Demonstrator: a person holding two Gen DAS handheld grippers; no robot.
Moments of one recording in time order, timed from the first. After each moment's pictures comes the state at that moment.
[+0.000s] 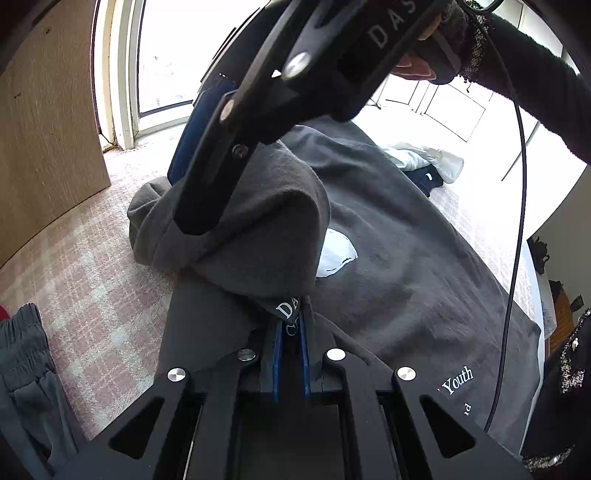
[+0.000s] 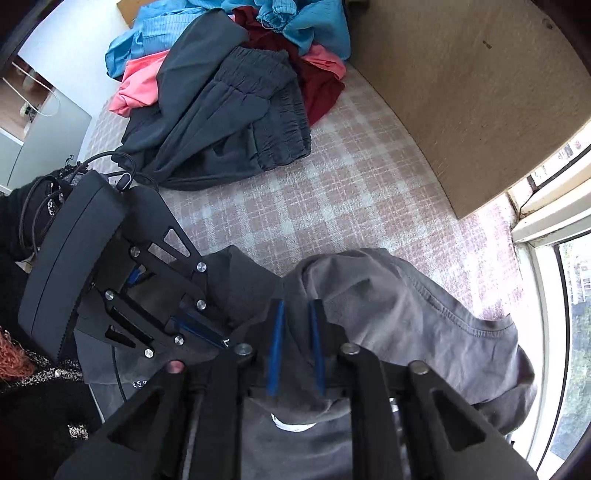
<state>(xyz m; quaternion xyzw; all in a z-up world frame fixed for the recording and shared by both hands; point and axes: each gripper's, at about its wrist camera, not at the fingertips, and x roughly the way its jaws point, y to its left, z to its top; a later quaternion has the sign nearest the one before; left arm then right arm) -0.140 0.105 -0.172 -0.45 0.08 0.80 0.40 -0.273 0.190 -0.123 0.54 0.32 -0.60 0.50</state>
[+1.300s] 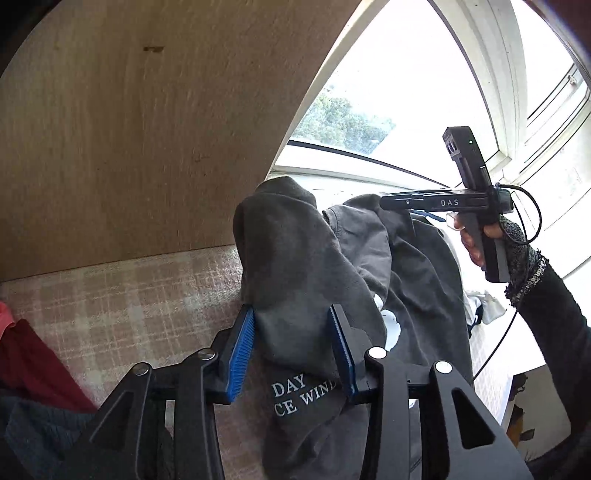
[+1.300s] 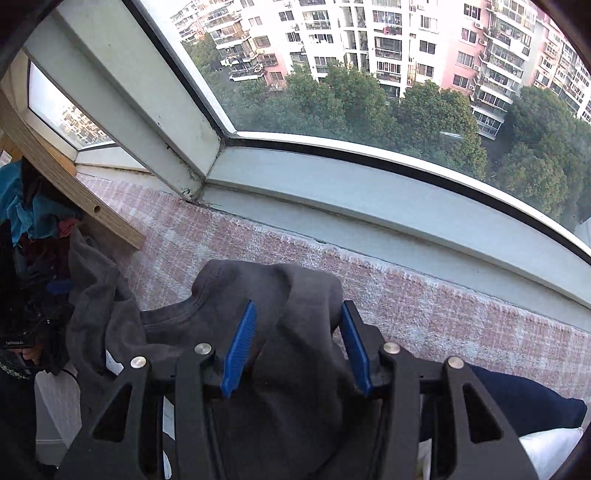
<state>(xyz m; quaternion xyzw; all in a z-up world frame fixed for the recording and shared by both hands) -0.301 0.045 -0.153 -0.51 -0.10 0.81 0.28 -0.448 0.394 -0.176 0.58 0.03 -0.78 0.22</state>
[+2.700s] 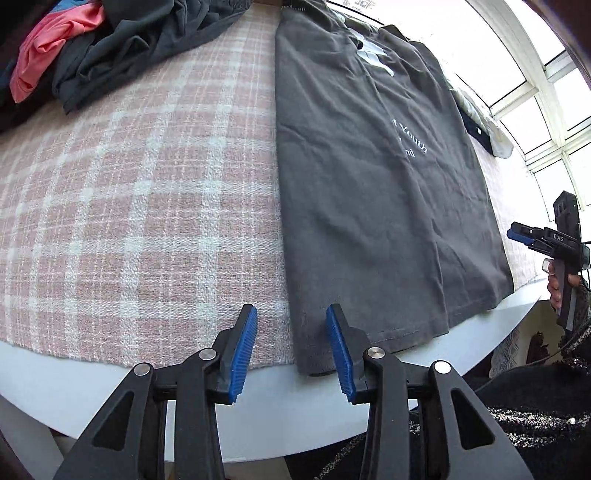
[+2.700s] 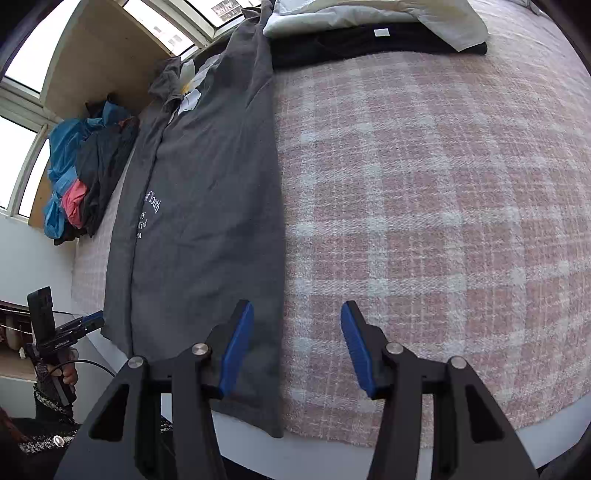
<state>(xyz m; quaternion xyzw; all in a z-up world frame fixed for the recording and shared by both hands) 0.170 0.029 -0.180 -0.61 -0.11 0.77 0.13 0.079 0.537 -0.189 0.61 -0.18 -0.76 0.15</state>
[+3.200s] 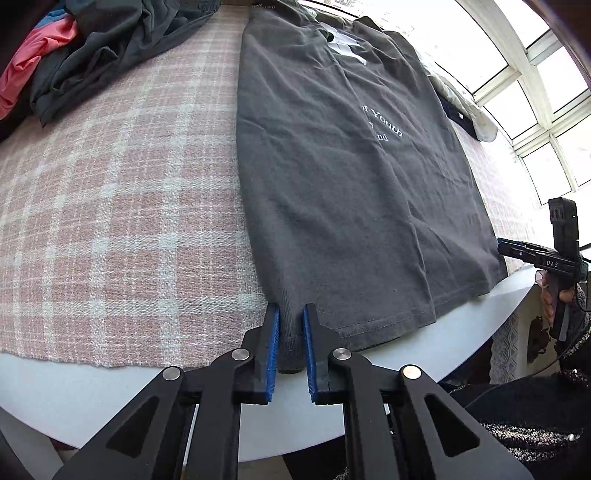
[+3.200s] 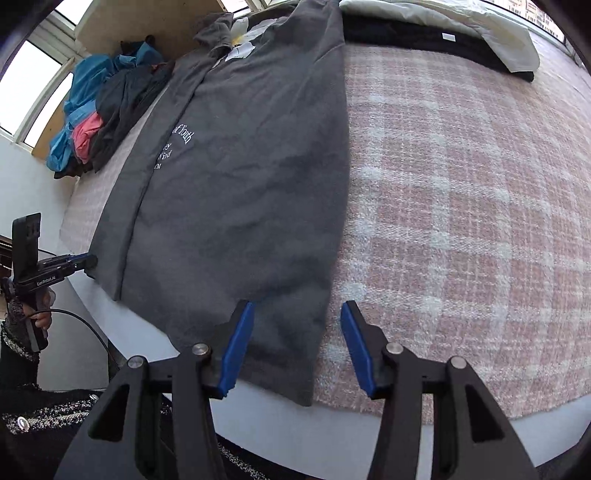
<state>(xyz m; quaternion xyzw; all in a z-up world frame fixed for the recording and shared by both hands) 0.181 0.062 -0.169 -0.61 -0.09 0.77 0.16 0.103 0.494 -0.193 0.61 -0.09 -0.76 0.19</state>
